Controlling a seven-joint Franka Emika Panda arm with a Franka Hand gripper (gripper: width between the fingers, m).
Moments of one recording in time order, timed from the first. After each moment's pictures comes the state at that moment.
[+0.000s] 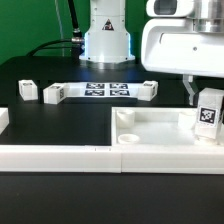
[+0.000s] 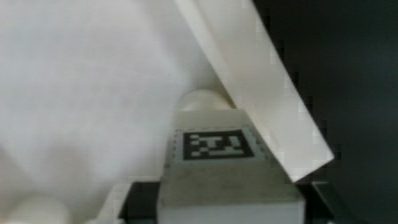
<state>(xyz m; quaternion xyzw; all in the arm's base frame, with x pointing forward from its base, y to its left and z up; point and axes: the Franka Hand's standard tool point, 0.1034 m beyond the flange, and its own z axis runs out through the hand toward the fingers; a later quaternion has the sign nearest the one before) 0.677 0.104 0.082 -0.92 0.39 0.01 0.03</state>
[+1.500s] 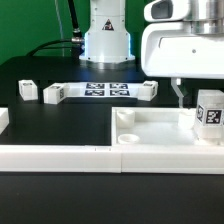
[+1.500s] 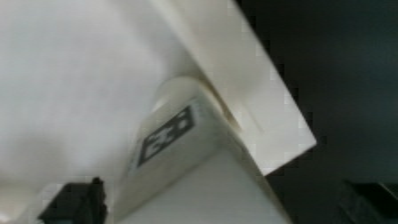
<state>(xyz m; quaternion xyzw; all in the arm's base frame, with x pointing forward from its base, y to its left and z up) 0.685 0.105 0.080 -0.95 0.29 -0.03 0.05</state>
